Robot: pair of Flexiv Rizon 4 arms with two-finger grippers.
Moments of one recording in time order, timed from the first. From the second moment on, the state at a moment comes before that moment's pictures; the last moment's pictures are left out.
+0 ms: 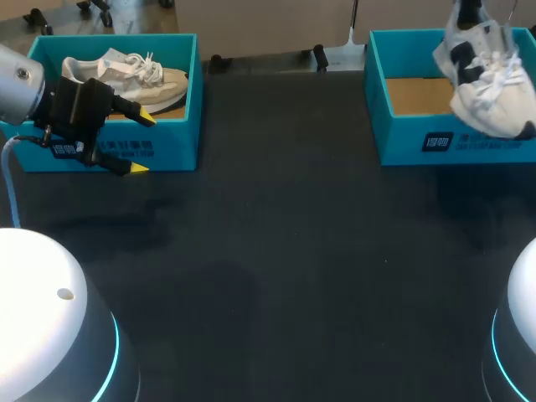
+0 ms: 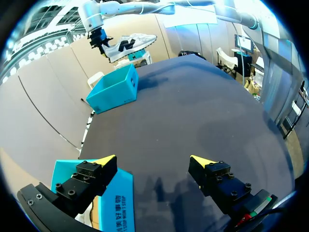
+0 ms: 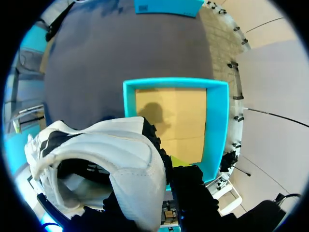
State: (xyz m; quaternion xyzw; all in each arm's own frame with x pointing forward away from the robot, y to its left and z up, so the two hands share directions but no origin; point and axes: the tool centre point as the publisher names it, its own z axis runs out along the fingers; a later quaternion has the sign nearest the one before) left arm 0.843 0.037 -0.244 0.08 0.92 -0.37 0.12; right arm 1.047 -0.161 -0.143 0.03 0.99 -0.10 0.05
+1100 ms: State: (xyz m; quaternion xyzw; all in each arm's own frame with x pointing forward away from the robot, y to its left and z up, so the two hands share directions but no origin) left arm 0.843 0.037 -0.244 0.08 0.92 -0.37 0.12; right arm 1.073 -0.238 -0.147 0.05 0.99 -0.14 0.05
